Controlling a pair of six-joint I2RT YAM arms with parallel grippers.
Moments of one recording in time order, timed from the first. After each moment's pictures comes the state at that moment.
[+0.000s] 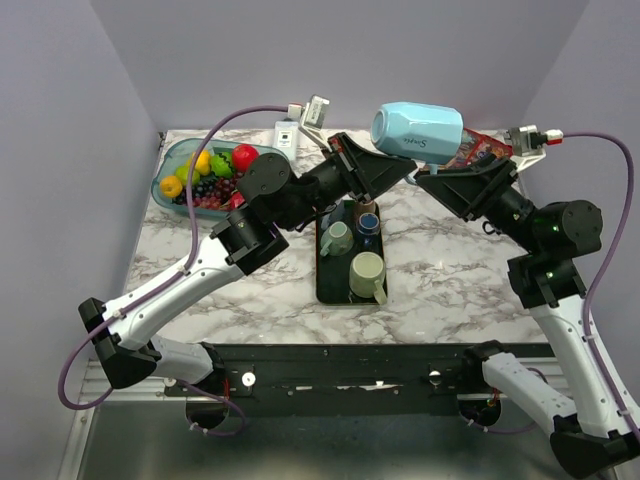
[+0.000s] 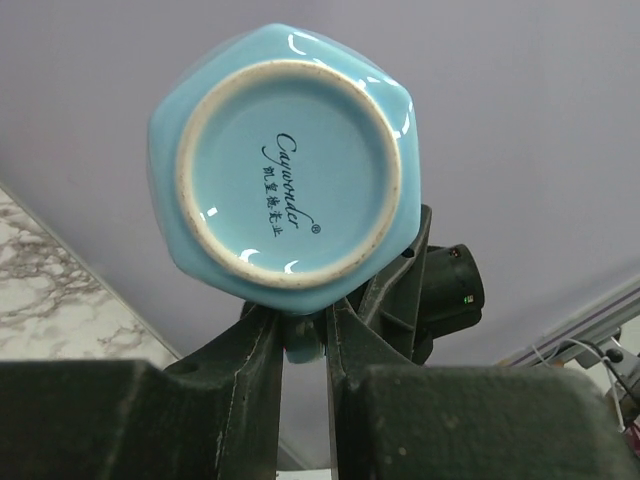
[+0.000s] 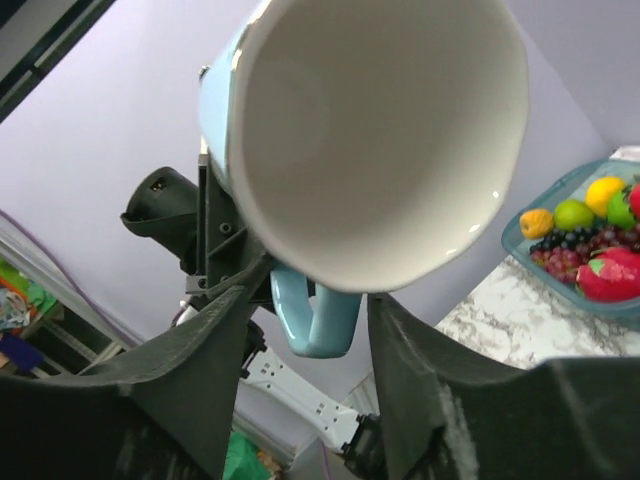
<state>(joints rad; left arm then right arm) -0.96 1.33 1.50 0.13 0.10 -0.91 0.29 0.85 1.06 0.27 -0.67 1.11</state>
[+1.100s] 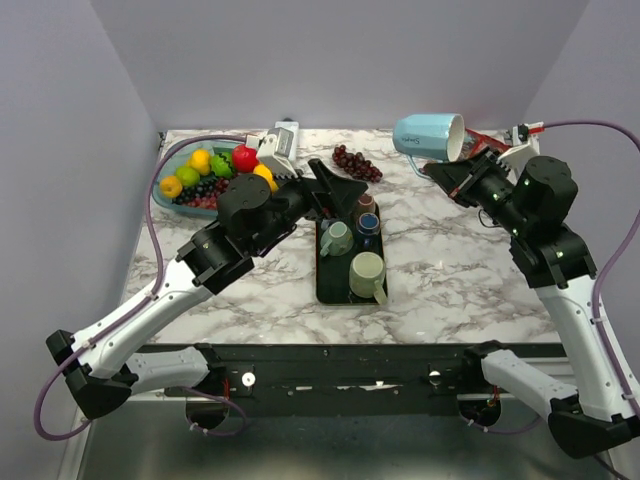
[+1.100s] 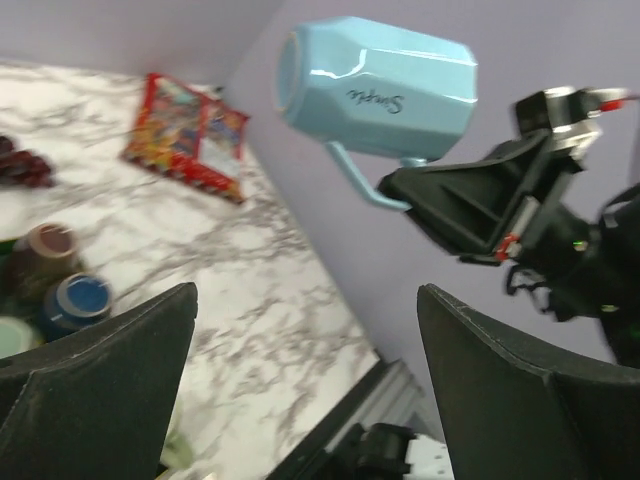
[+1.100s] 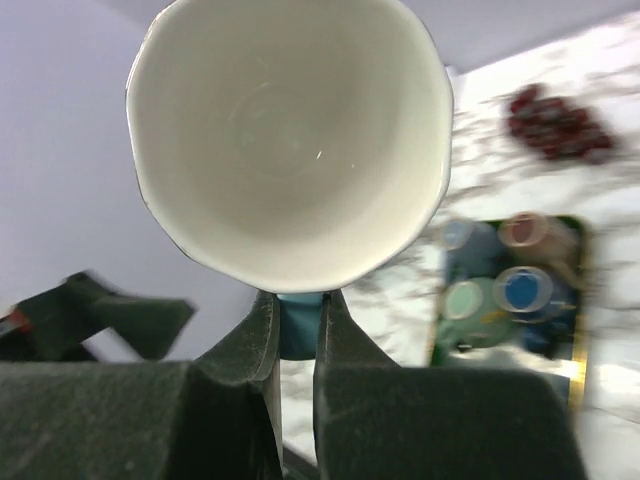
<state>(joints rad) -0.89 1.12 1.26 -0.07 -0.08 -0.74 0.29 0.94 1.27 -0.38 -0.23 0.80</state>
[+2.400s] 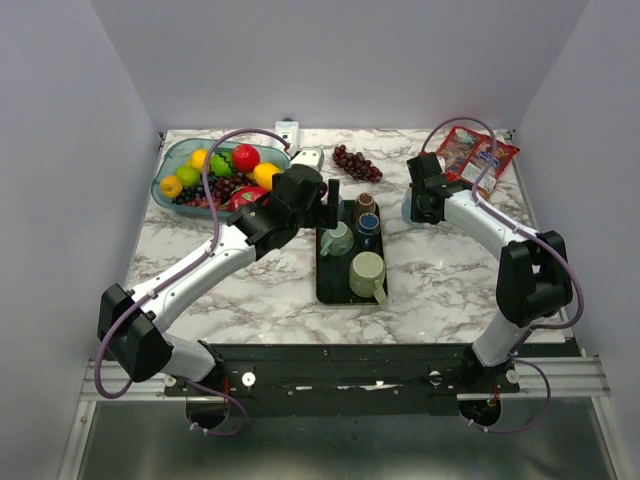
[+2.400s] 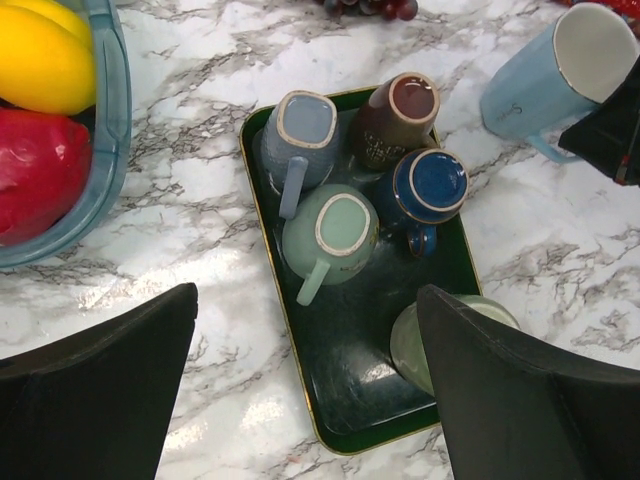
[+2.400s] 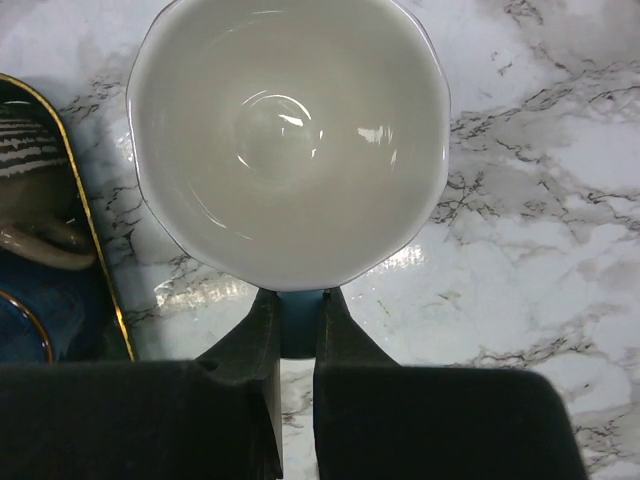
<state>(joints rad) -0.75 1.39 1.29 -0.48 -0.32 -0.43 0.33 1.70 1.25 -0.56 0.33 0.31</state>
